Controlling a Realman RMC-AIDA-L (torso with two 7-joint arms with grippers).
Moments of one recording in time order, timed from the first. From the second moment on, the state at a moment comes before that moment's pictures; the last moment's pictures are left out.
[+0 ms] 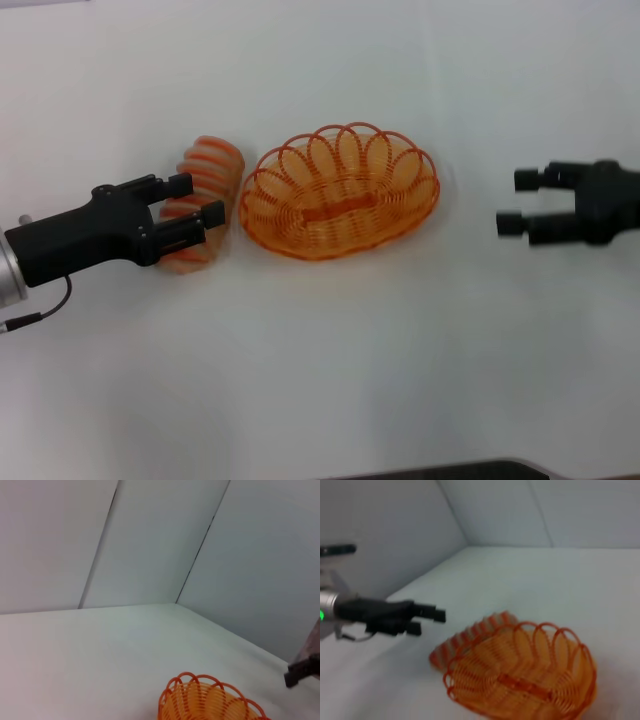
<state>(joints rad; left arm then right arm) -0.42 -2.11 0.72 0.52 1.88 1.48 -1.32 0.42 1.99 -0.53 -0.68 -2.19 -1.70 1.48</state>
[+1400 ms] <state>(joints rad) -0.57 -2.01 0.84 0.92 2.32 1.50 -2.42 0.38 2.04 -0.53 -0.72 -2.27 -1.69 1.25</state>
